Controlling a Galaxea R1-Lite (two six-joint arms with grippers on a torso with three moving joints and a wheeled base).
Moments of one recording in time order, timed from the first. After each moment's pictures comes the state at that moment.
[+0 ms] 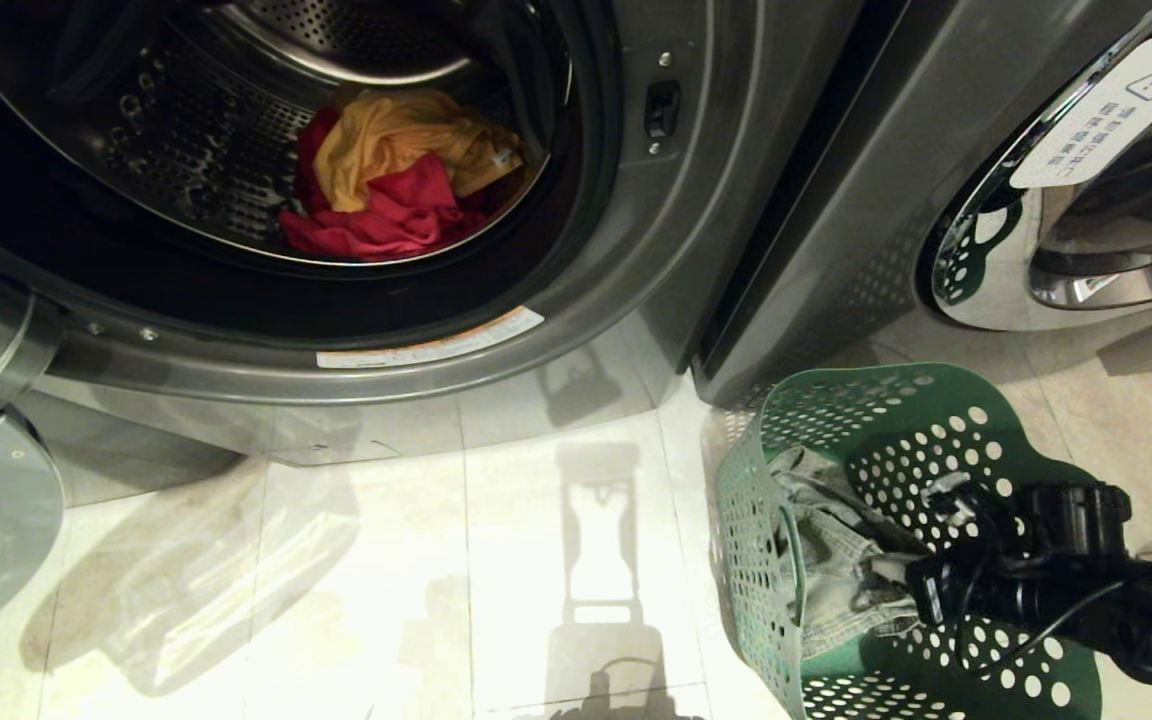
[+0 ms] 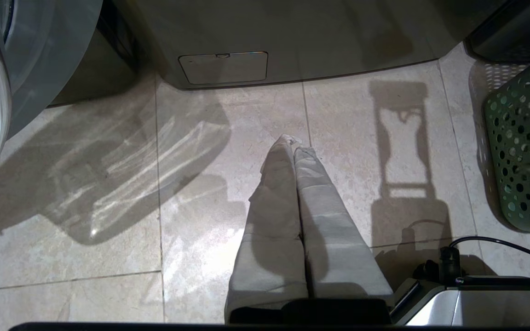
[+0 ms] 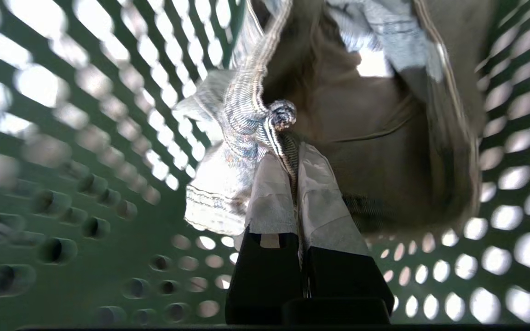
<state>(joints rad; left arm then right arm) 0.00 0.00 0.00 -0.03 0.00 -0.02 -0.12 2.09 -0.46 -0.97 0.47 -0.29</state>
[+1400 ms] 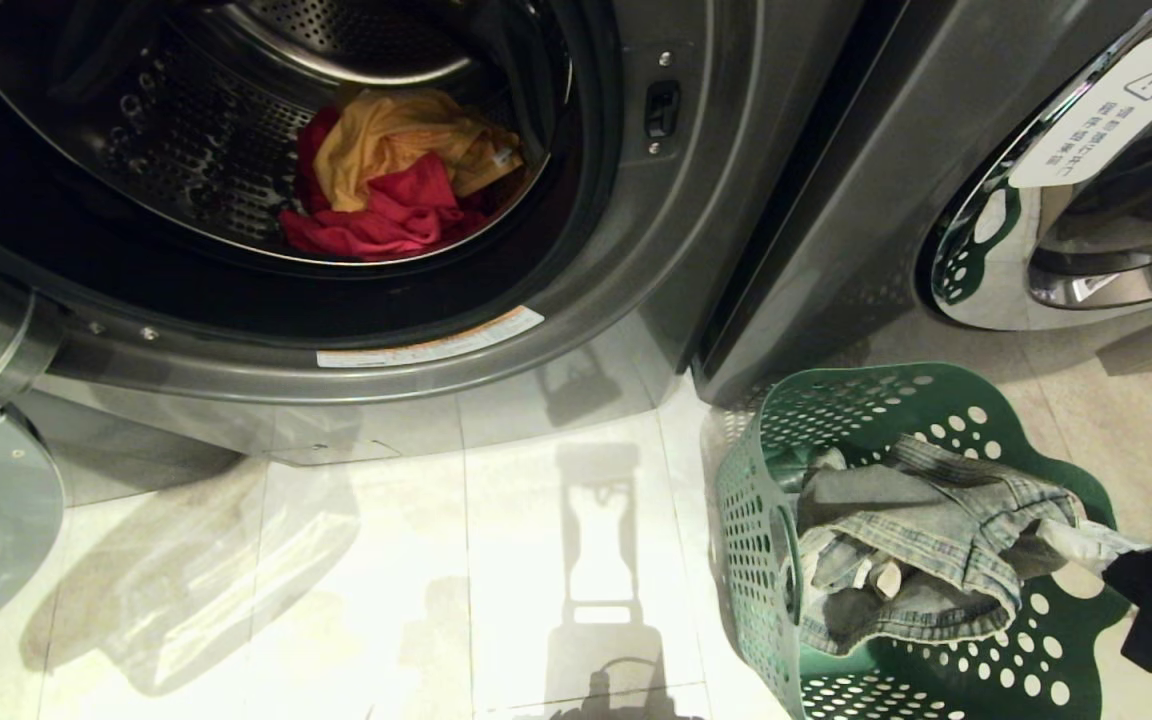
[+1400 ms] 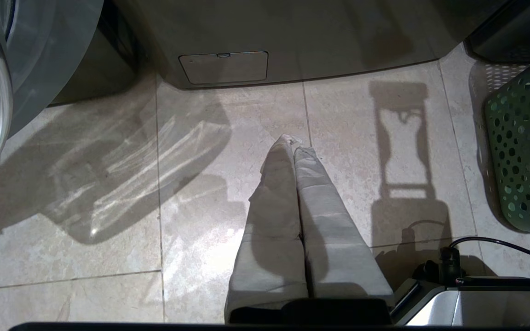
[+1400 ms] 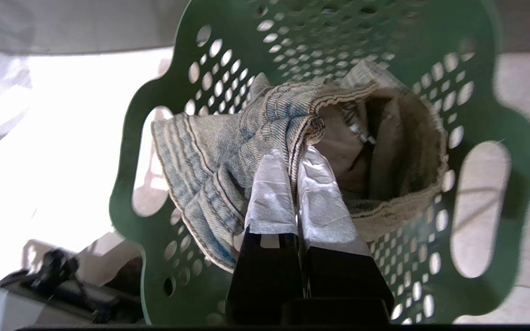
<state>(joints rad) 0.00 0.00 0.00 -0.03 0.00 -0.02 -0.09 1.11 -0.19 -0.76 0.36 -0.02</state>
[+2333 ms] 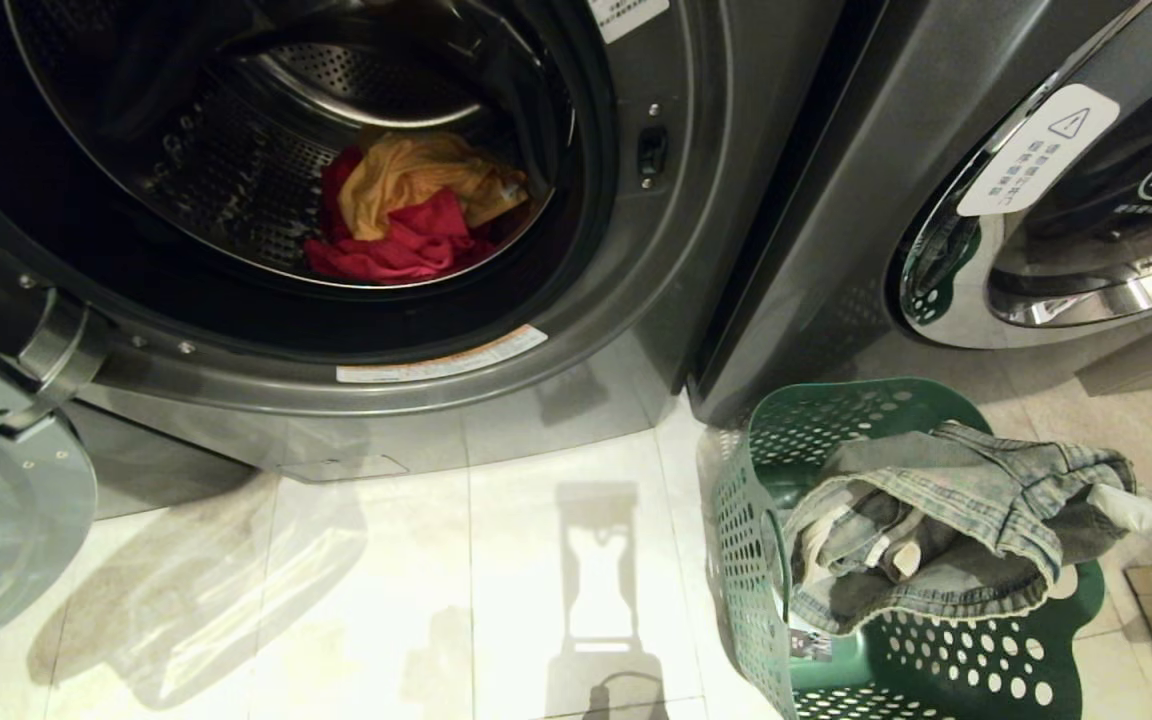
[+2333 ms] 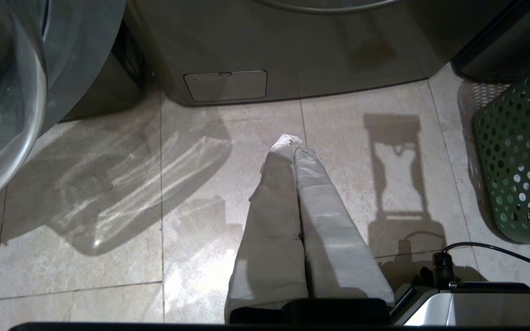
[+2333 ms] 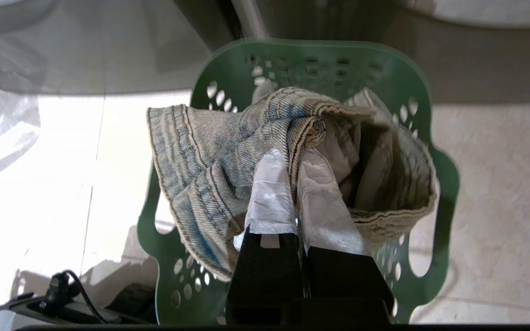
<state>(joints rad) 0.00 0.00 0.00 -0.03 0.00 -0.02 -0.09 0.98 -0.33 -0.54 0.32 -0.02</state>
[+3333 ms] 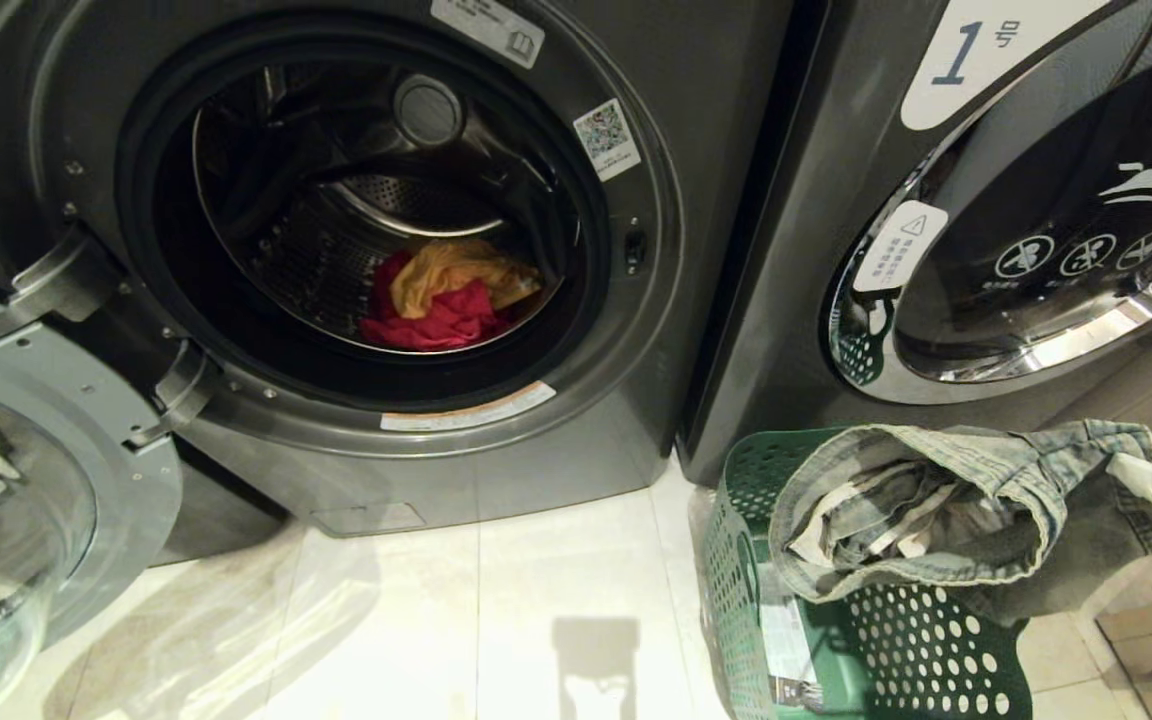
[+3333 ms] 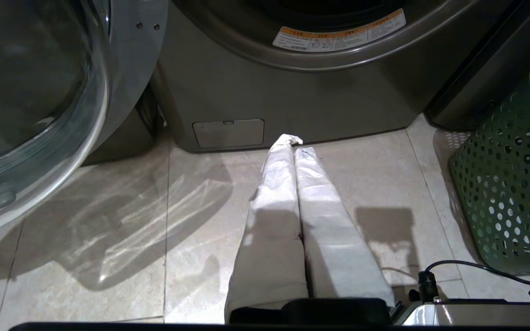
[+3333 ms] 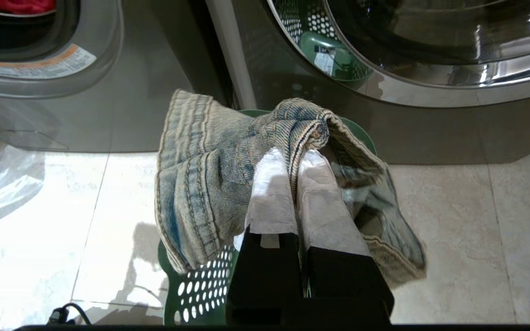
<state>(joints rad) 0.00 0.00 0.00 -0.03 0.00 -0.02 -0.09 0.98 -0.37 -0.54 0.27 -0.02</state>
